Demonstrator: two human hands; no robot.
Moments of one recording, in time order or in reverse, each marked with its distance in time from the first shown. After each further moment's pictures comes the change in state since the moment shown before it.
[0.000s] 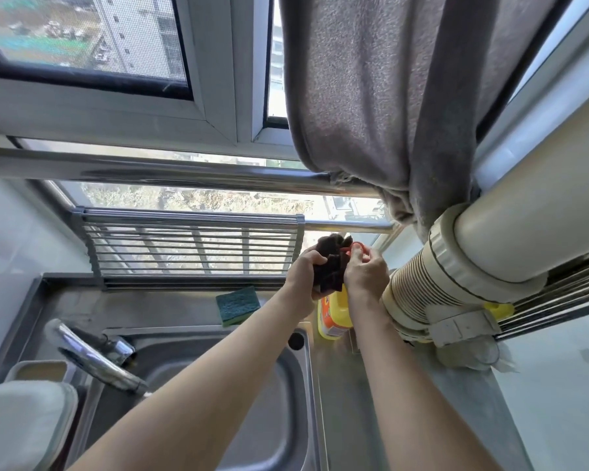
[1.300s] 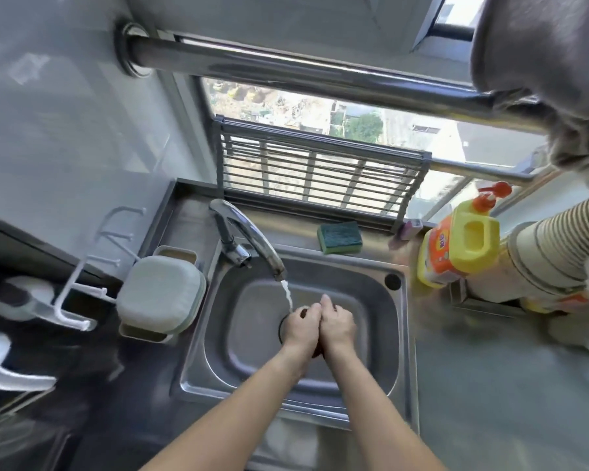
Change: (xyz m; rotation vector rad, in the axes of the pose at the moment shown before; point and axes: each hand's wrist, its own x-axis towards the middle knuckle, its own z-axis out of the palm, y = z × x) left_hand -0.111 -0.154 -0.243 0.206 0.428 -0.047; right_hand -0.286 0.125 0.094 -0.158 -0.643 0.285
